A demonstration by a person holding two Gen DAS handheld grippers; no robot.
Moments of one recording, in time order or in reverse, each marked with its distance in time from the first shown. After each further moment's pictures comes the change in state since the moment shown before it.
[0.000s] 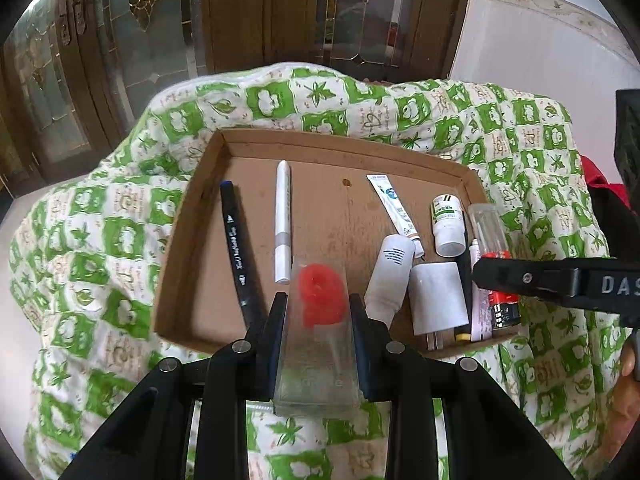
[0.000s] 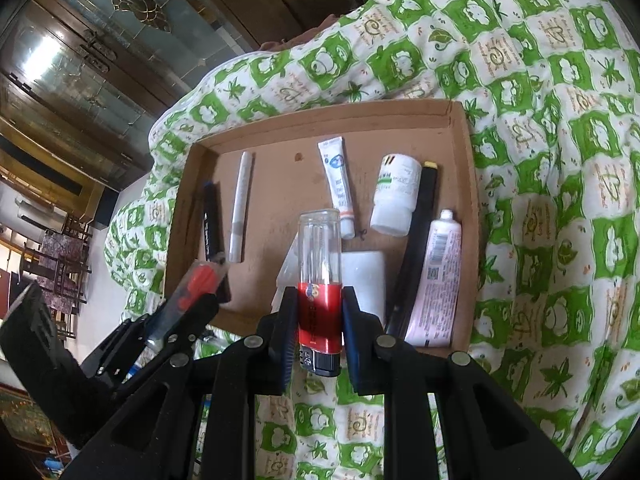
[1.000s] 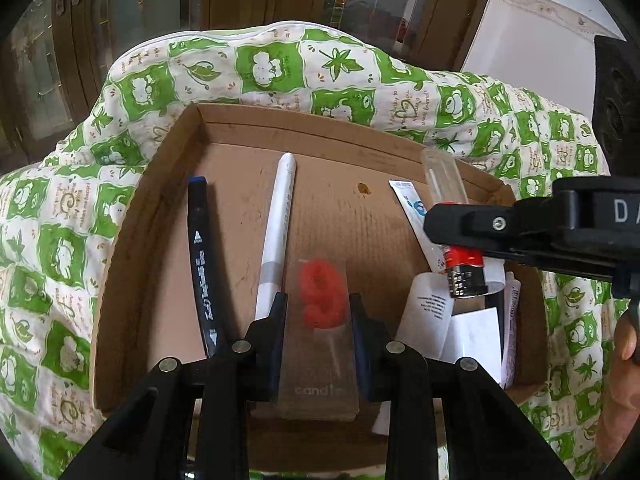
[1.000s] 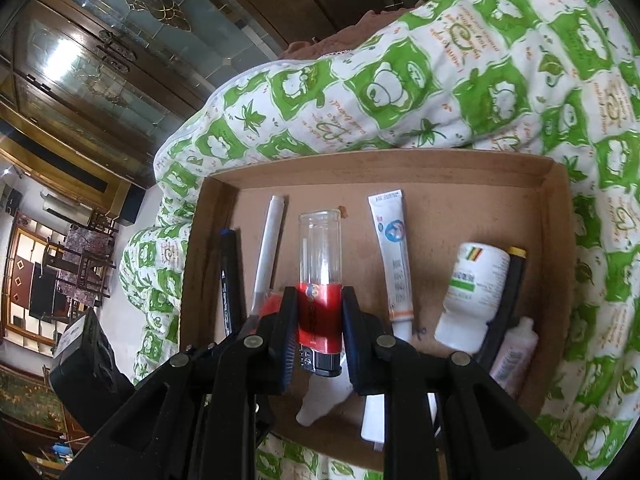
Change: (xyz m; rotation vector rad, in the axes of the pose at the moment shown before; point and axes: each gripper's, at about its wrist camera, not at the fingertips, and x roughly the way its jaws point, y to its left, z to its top) left arm 0.065 0.009 0.020 -0.057 0.034 -0.060; right arm 0.055 0.014 0.061 -0.031 0.013 0.123
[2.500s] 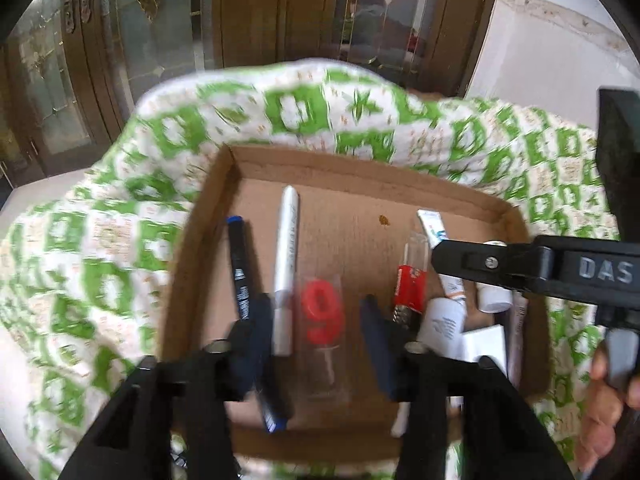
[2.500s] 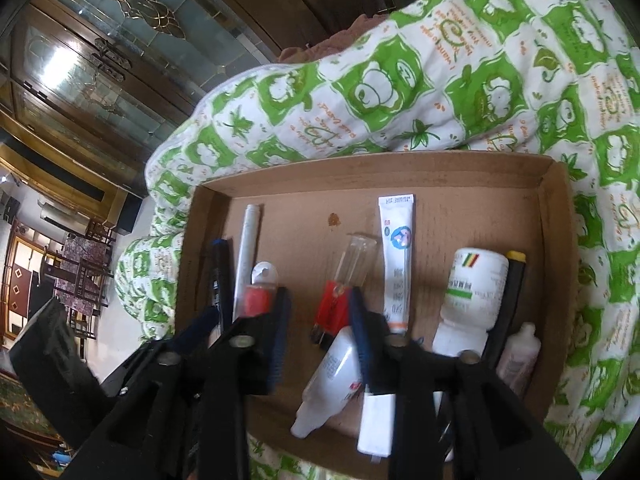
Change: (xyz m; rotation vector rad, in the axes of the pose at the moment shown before) left arm -0.026 0.015 0.034 0.016 -0.053 0.062; right arm 0.001 -0.002 -0.002 0.022 -0.027 -0.006
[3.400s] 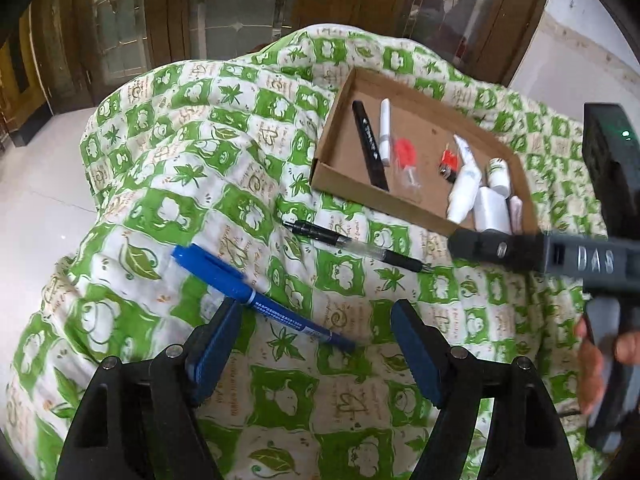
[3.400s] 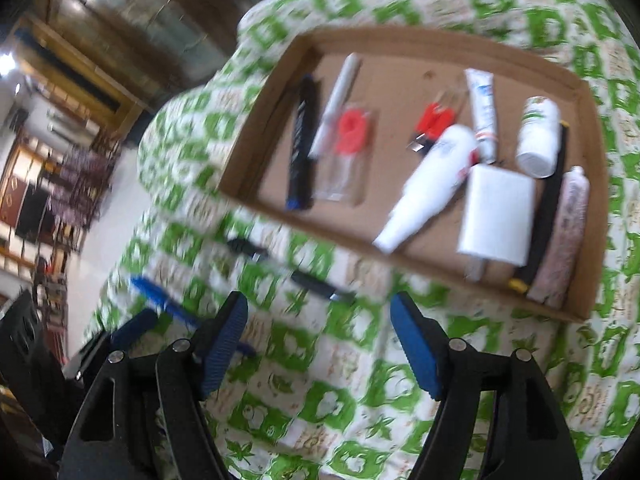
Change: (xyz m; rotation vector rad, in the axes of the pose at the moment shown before) left arm -0.111 0.056 -0.157 -0.191 0.067 0.078; right arm -0.004 0.067 -0.127 -0.255 0.175 -0.029
